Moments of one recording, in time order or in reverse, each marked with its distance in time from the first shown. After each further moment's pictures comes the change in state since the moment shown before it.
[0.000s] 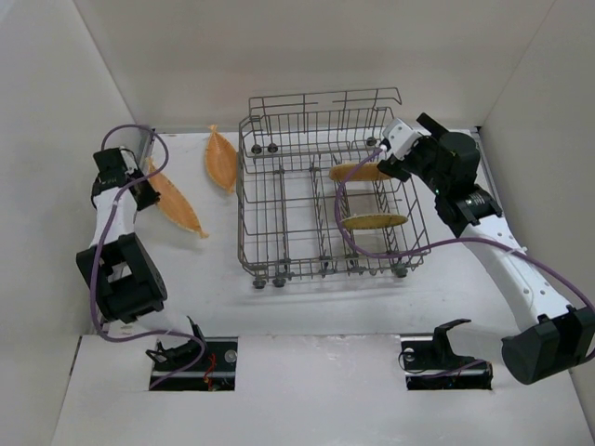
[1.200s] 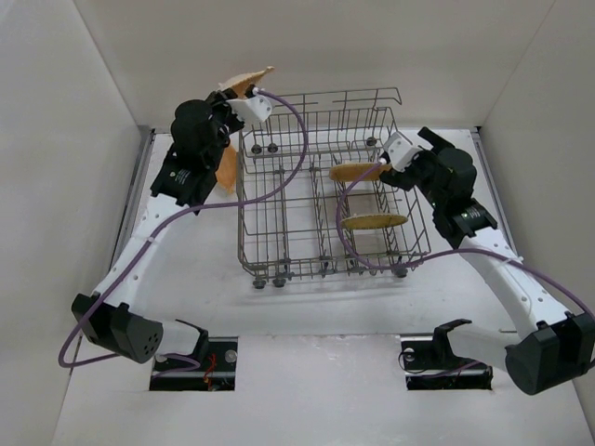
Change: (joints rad) left arm -0.766 -0.282 0.242 0.325 -0.376 1.150; right arm 0.005 -0.051 -0.145 0.111 0.077 -0.043
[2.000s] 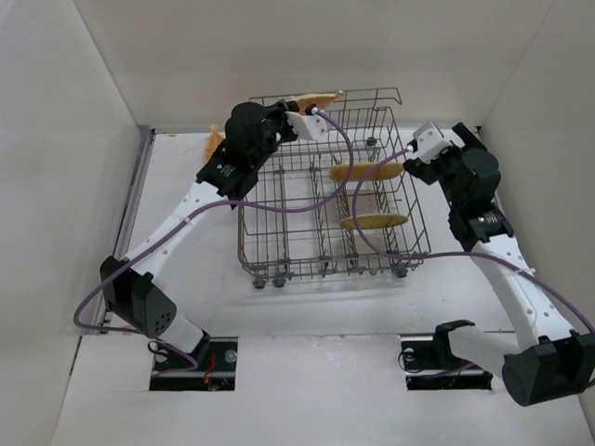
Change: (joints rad) left arm -0.215 0.163 0.060 0.087 0.154 0.064; right arm -0.114 -0.072 -0.018 0.023 0.091 0.062
